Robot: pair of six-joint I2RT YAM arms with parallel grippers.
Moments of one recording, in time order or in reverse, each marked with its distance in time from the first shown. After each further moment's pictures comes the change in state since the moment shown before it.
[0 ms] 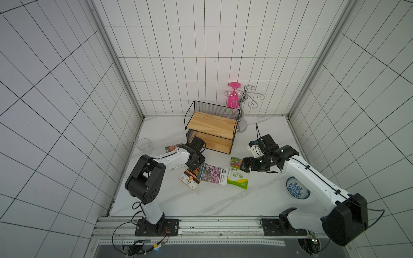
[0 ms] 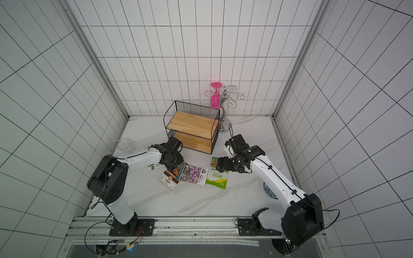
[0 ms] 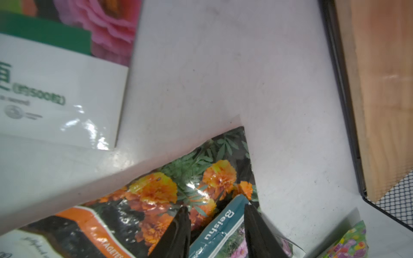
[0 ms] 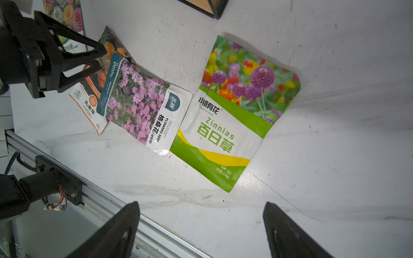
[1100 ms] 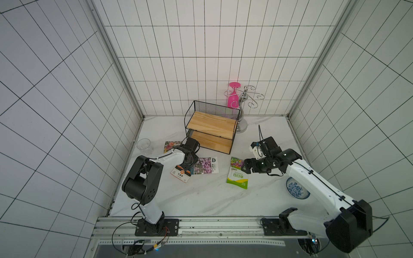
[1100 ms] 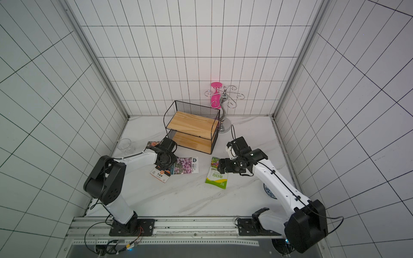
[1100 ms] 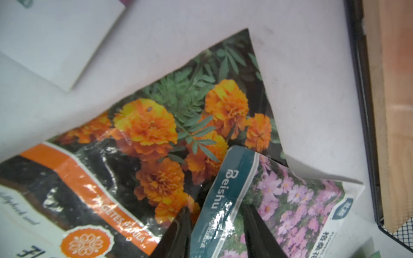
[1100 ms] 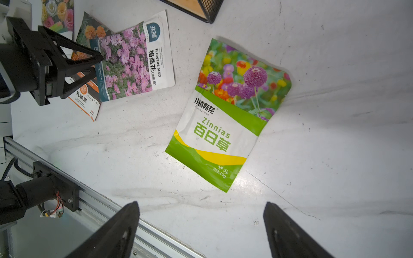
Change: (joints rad) left arm 0.171 0.002 0.060 -0.005 -0.076 0.150; right arm 0.000 -0.027 -0.016 0.015 0.019 0.001
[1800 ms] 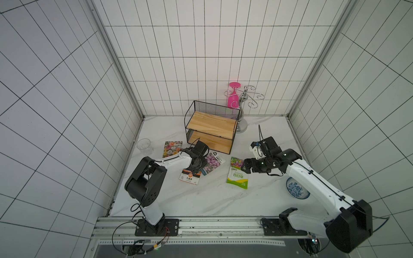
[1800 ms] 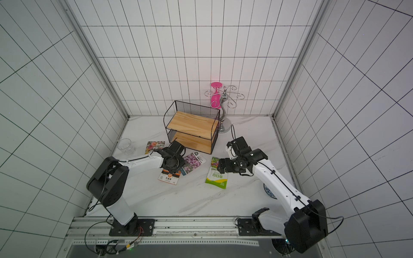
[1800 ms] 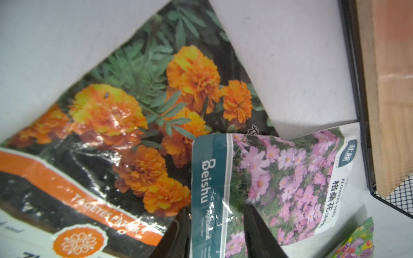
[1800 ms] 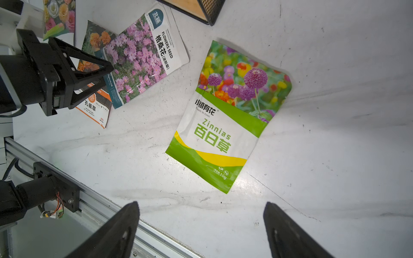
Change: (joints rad) left arm -0.049 -0.037 -0.088 0.003 -0.021 -0.090; right arm 0.000 -0.029 -0.018 0.011 0.003 0.019
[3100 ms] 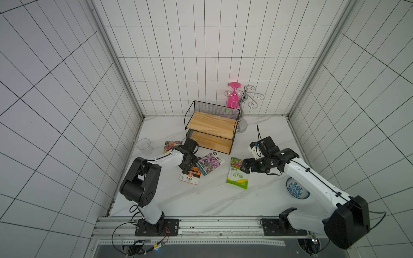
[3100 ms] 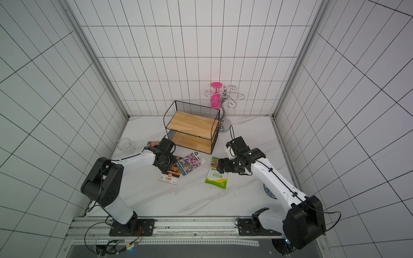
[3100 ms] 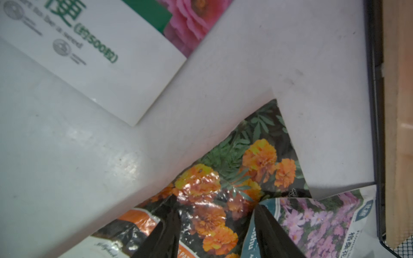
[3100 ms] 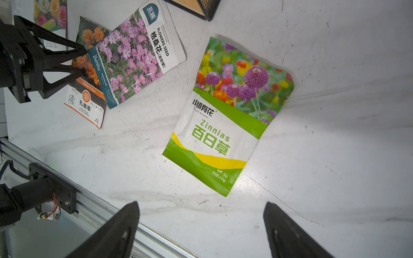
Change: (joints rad) left arm -0.083 -0.092 0.043 -0.072 0.030 -0.030; right arm 0.000 -0.005 -0.021 0.012 0.000 0.007
